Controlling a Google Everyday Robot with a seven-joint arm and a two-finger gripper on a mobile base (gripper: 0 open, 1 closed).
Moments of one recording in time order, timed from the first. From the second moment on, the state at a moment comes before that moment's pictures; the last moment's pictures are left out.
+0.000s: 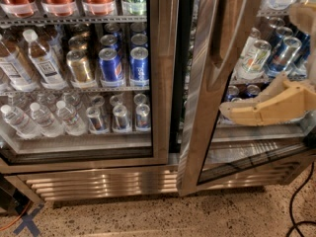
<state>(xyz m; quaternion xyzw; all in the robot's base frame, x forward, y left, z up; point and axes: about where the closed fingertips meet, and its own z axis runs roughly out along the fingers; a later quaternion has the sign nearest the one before) 0.402 -0.133 1.056 -0.43 0.68 0.07 0.59</state>
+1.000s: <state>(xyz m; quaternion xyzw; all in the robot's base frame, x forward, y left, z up) 0.369 -0.161 1.081 -0.39 0.71 -0.06 0.58</state>
